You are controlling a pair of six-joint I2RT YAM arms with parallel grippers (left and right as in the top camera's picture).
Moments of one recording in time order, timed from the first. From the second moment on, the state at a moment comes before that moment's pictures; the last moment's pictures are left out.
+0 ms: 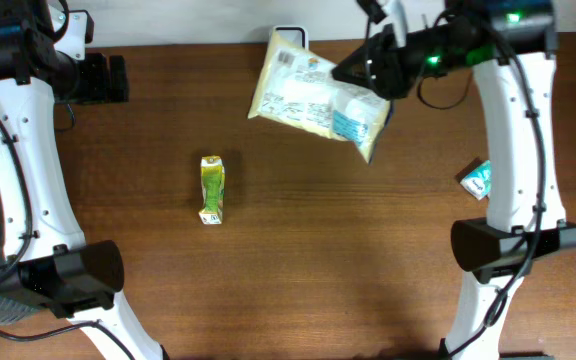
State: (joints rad) left arm 0.18 2.03 2.43 -1.49 0.07 0.11; right arm 0.11 2.13 2.65 -1.61 -1.05 -0.56
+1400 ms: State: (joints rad) left arm 0.18 2.03 2.43 -1.49 0.07 0.11; right arm 0.62 2.58 2.76 -1.68 0.05 0.13
